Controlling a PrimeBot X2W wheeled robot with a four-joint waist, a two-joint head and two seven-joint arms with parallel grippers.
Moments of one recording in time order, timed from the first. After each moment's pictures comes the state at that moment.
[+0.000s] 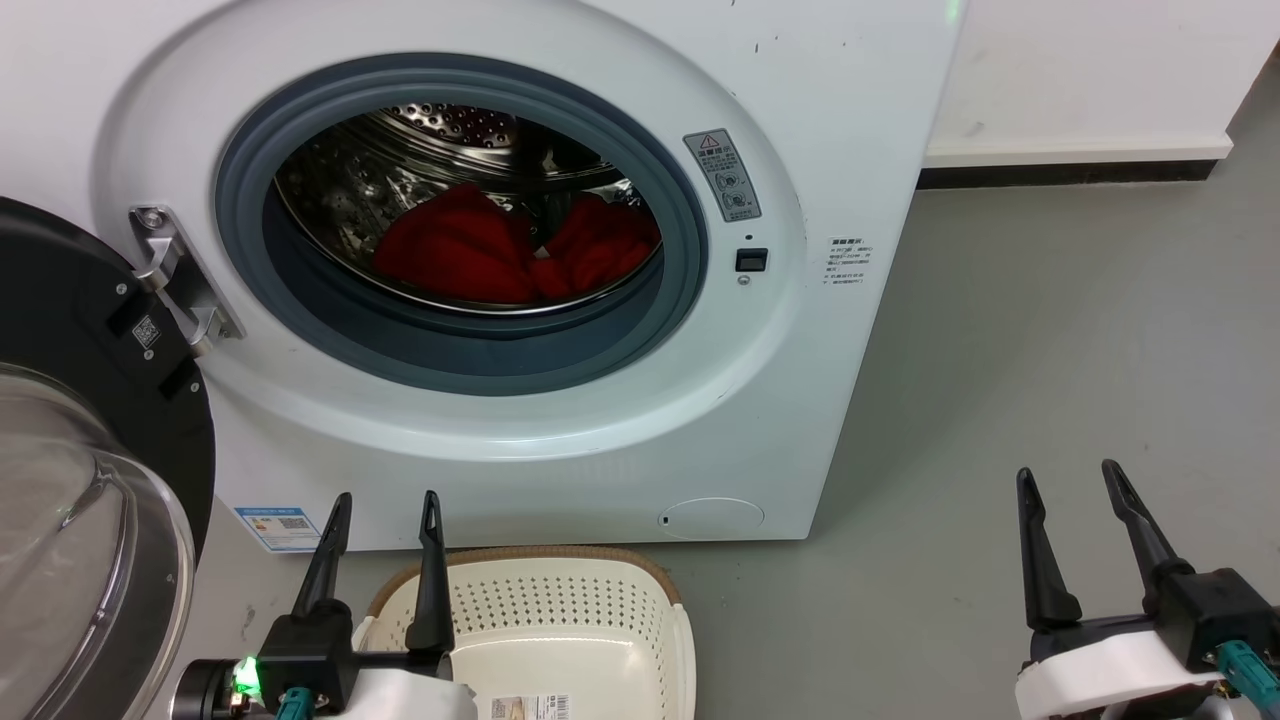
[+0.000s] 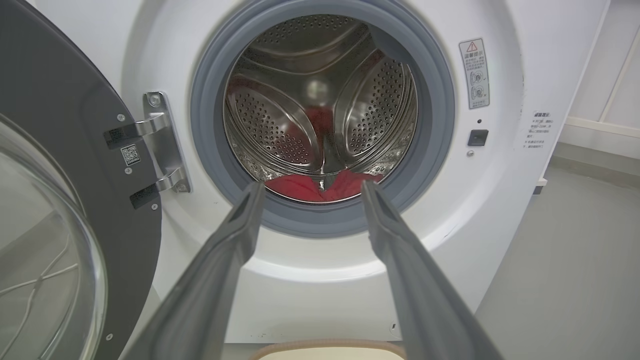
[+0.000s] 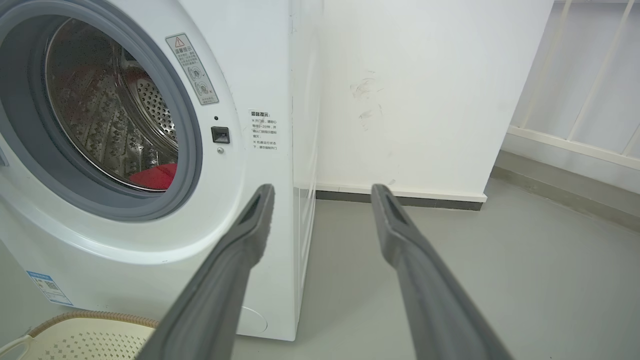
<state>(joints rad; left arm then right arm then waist) 0.07 0.06 -0.07 0.01 -0.06 0.05 -0.26 0.03 -0.05 -0.07 0.07 0.00 0.13 -0.26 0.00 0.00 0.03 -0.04</state>
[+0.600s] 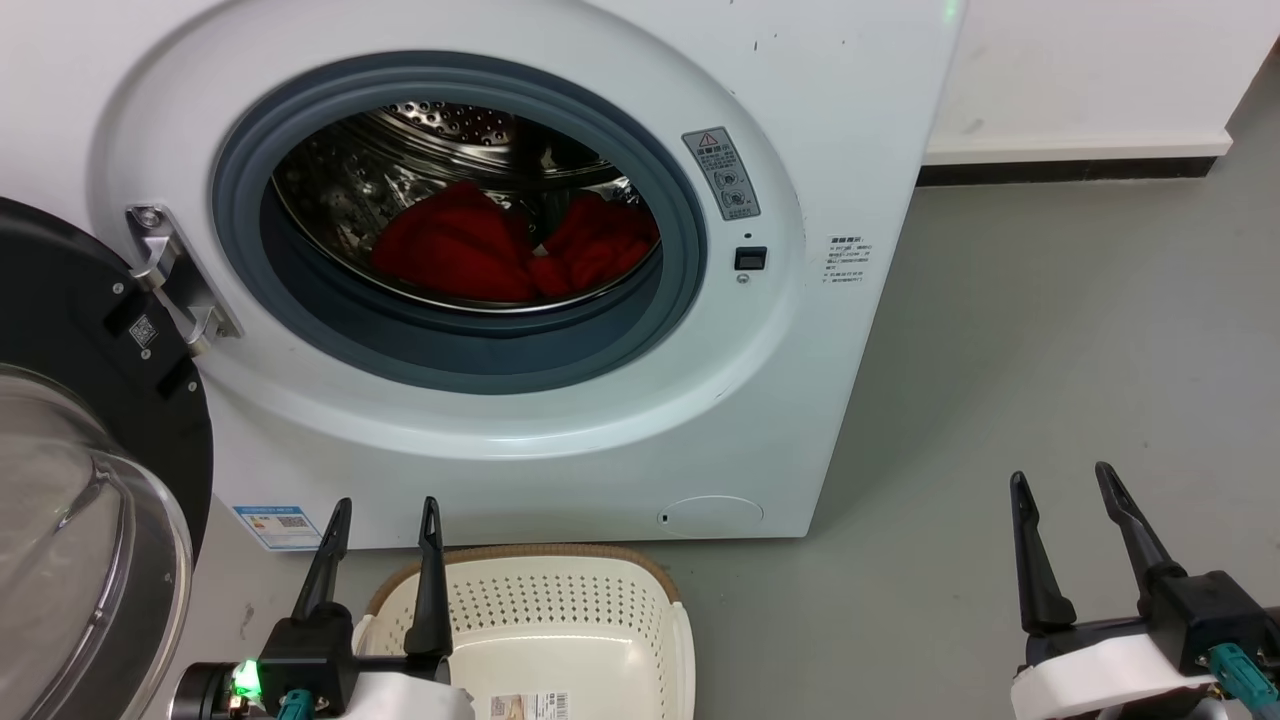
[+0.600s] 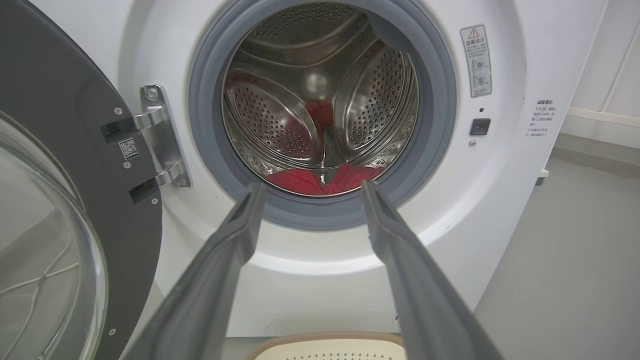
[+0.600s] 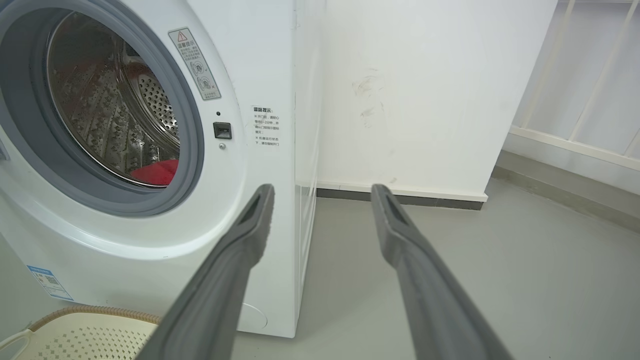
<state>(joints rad) 0.07 0.05 -0.06 0.02 -0.04 0.04 -0.26 0.03 -0.05 -0.06 0.08 -0.02 0.13 -0.26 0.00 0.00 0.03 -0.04</state>
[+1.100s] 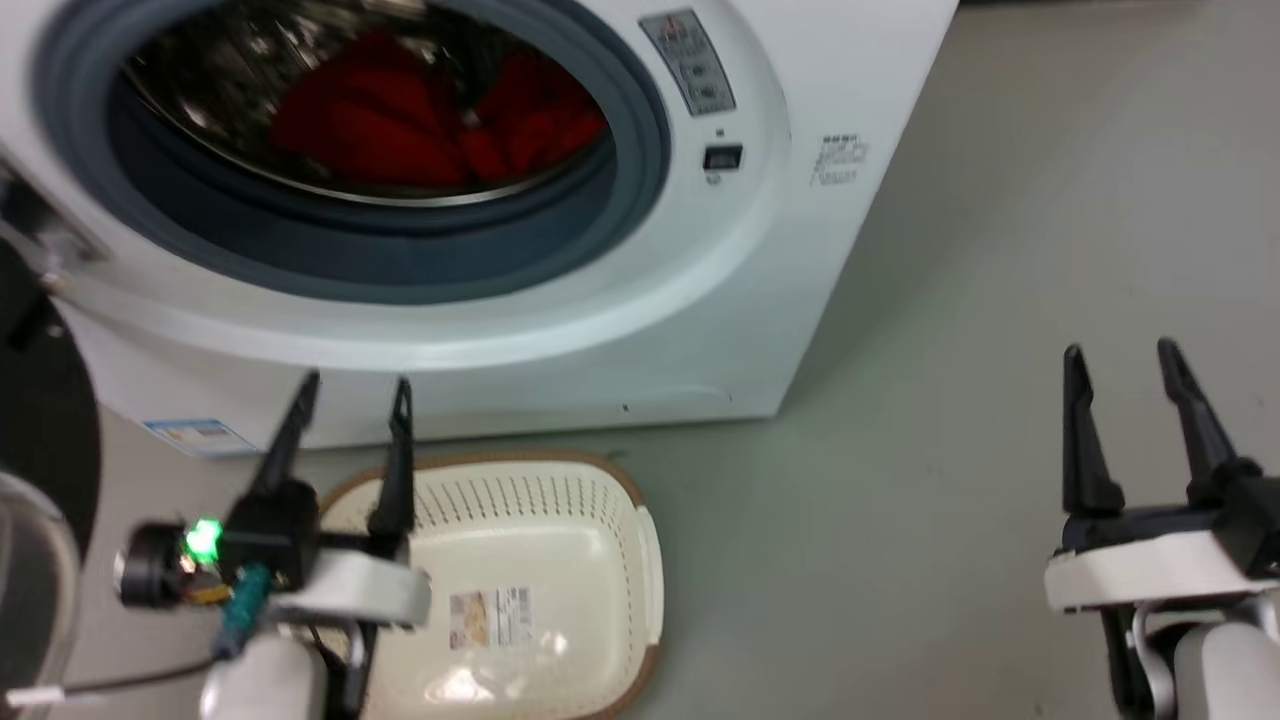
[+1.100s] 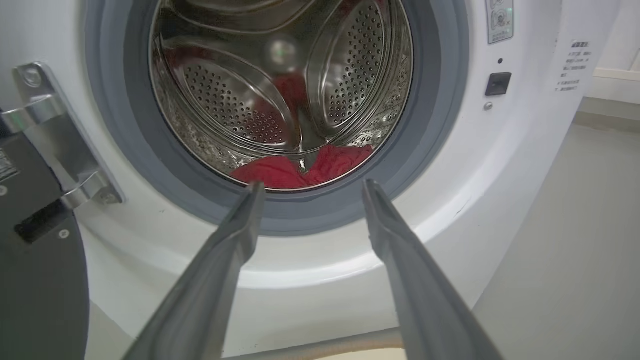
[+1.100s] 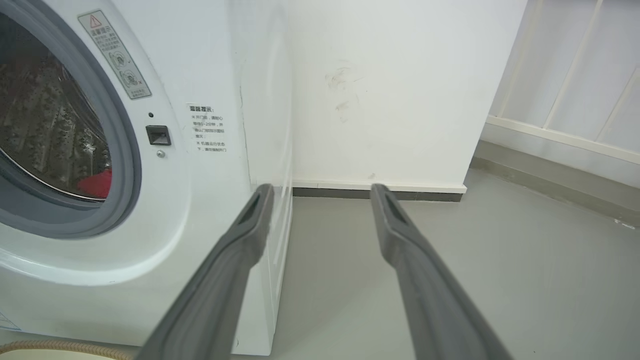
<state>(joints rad) -0.09 0.10 -0.03 0.08 -0.02 -0.03 -0.26 -0.10 -0.05 -0.10 0.04 0.01 0.13 -0.26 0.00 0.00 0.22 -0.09</state>
